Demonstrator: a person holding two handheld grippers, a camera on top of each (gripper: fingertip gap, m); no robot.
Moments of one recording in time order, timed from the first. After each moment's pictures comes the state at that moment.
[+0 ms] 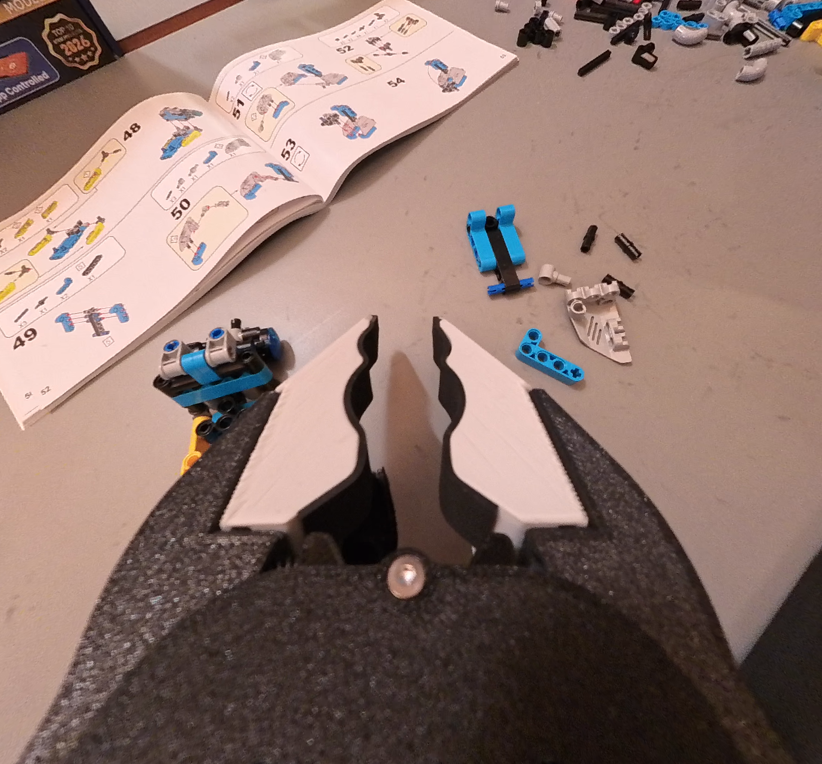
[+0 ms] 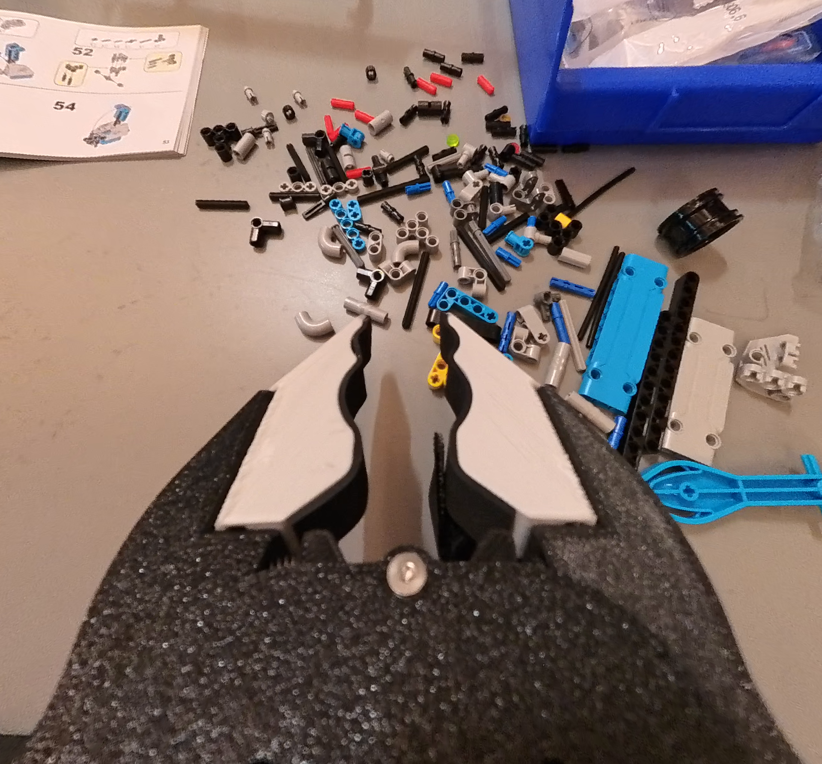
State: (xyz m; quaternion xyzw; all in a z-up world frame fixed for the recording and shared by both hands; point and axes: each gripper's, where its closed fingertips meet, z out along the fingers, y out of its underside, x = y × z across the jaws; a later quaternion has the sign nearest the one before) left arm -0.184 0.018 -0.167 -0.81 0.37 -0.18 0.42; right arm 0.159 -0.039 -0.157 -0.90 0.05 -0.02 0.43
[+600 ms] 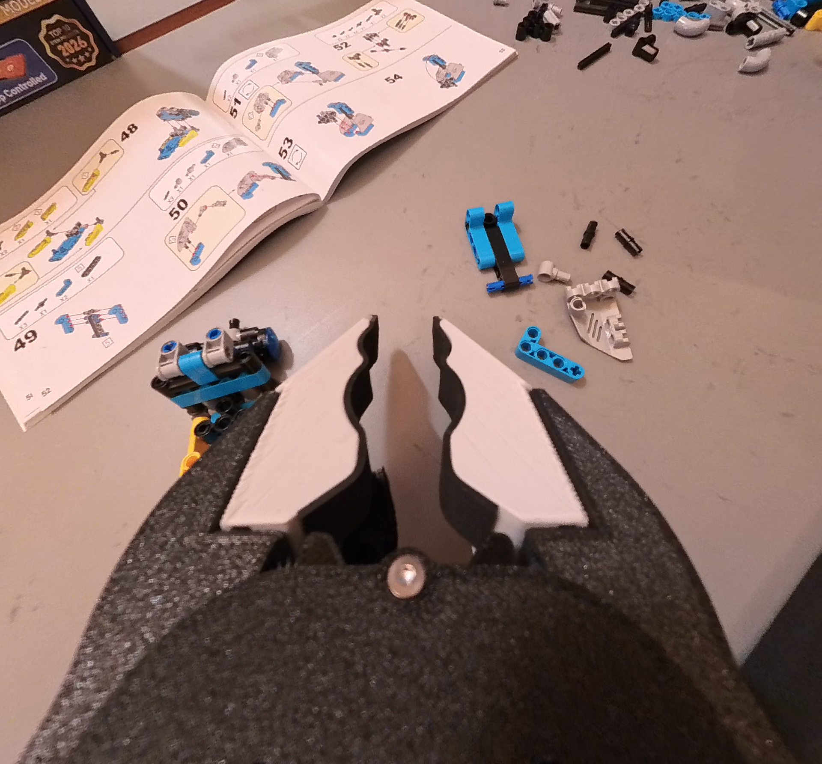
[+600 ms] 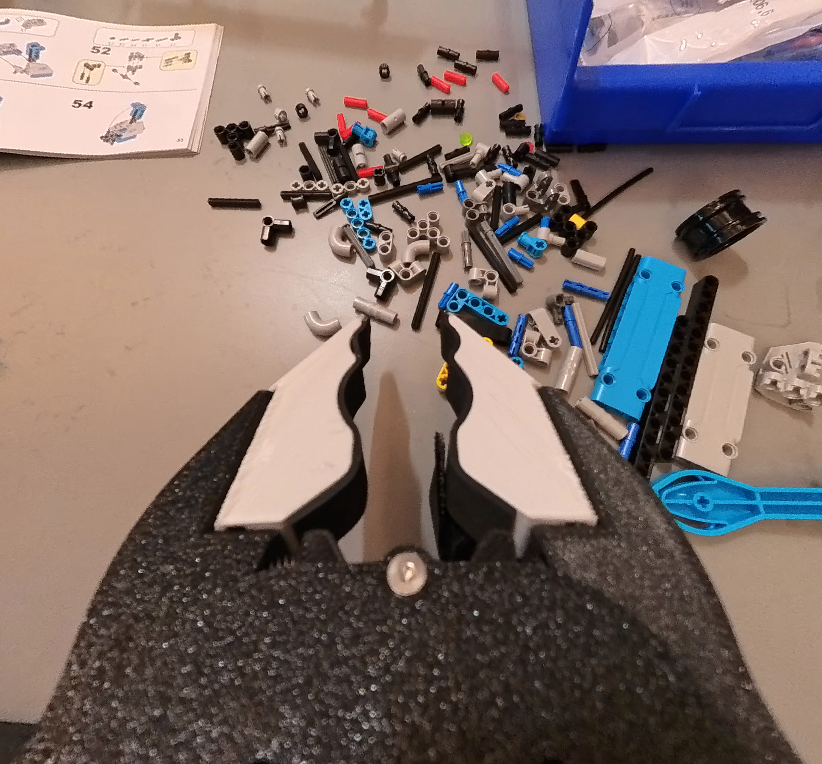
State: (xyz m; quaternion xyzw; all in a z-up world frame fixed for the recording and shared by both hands) left arm -0.183 0.017 -0.168 -0.81 0.37 -0.17 0.42; right arm 0.155 -0.038 -0.159 -0.90 0.04 -0.01 0.43
